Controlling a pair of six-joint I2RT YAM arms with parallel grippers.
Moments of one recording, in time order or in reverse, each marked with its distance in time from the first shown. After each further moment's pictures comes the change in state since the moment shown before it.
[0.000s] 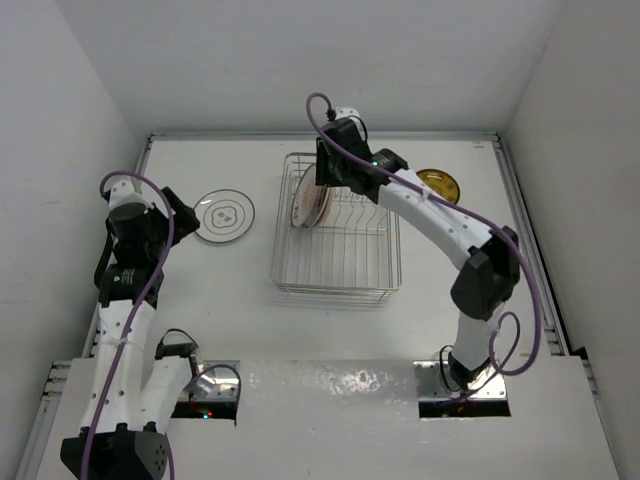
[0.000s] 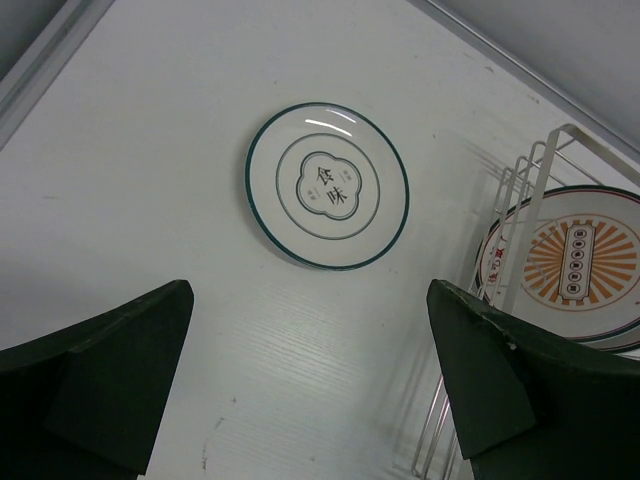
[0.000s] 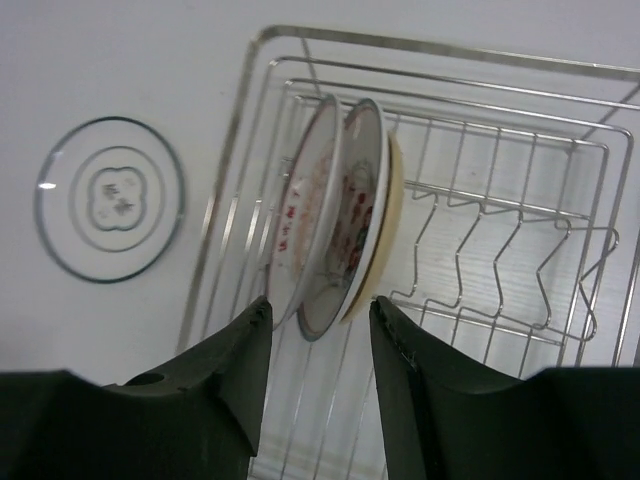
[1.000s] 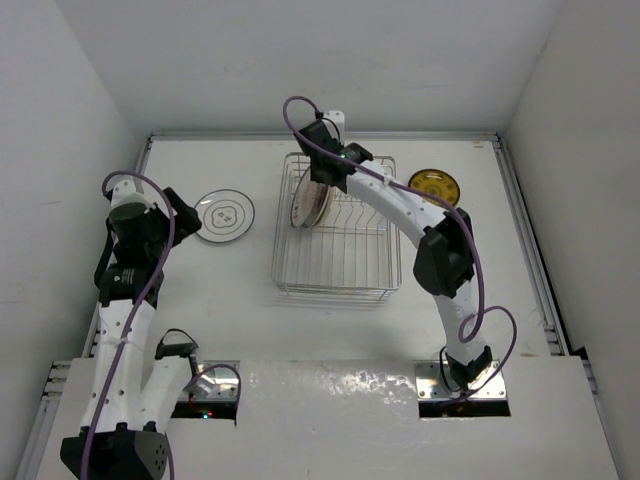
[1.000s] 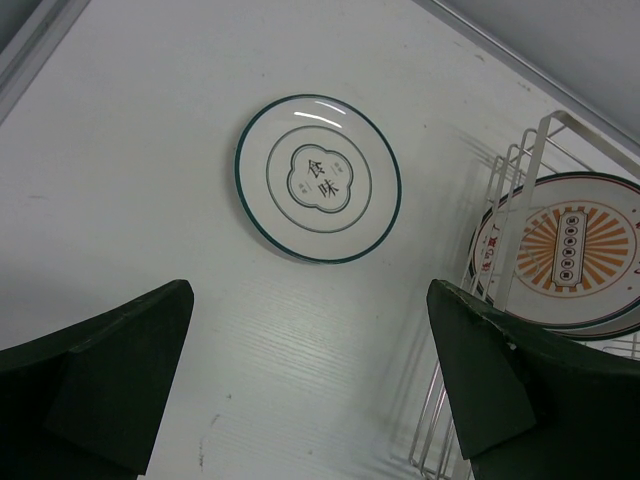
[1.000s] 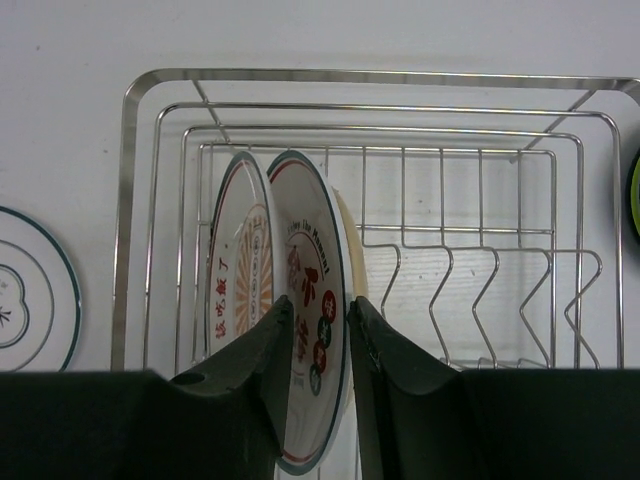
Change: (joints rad) left arm -0.006 -0.002 -0.001 -0.003 0.029 0.006; right arm 0.013 0.336 0.283 -0.109 0.254 0.062
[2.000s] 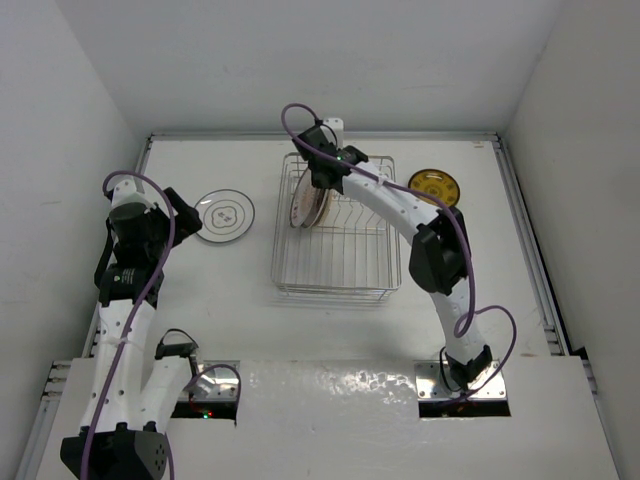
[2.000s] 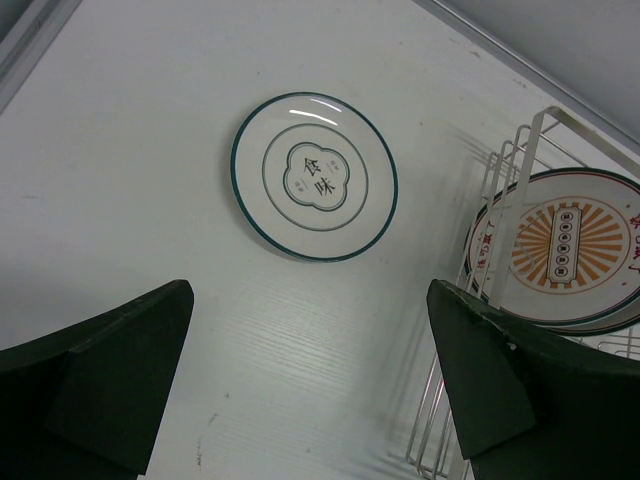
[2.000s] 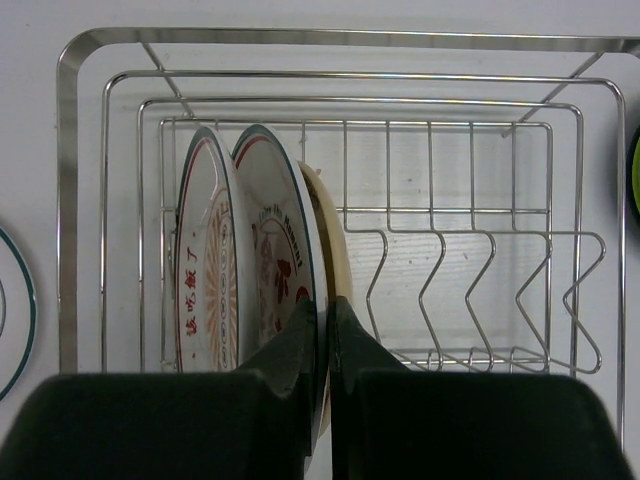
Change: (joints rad) left arm 0.000 0.000 0.000 0.000 0.012 0.000; right arm 0.003 0.036 -0.005 -0.027 0.009 0.017
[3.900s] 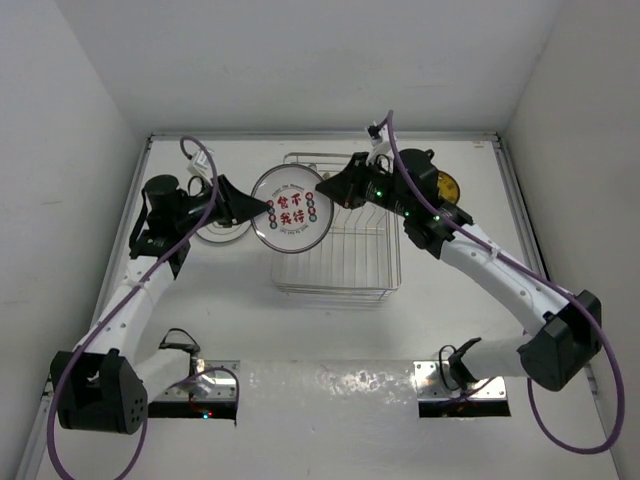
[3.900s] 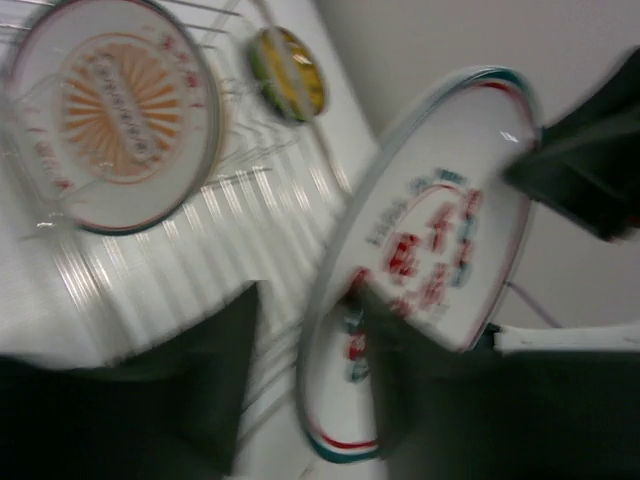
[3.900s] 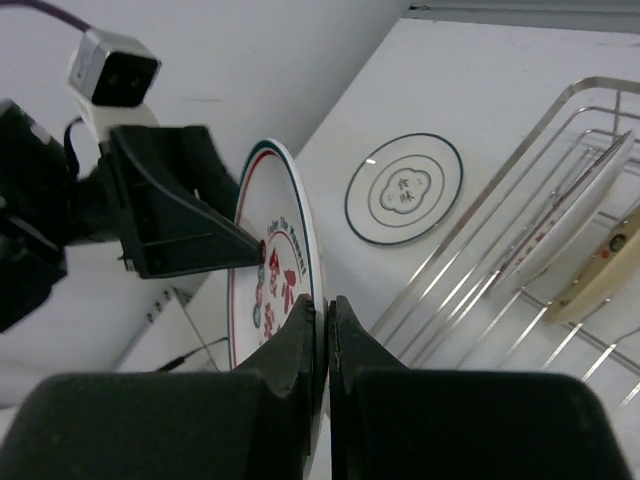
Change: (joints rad) left arm -0.184 0.302 0.011 0.465 0.829 -0.211; right arm -0.061 -0.857 -0.867 0.729 -0.829 0.011
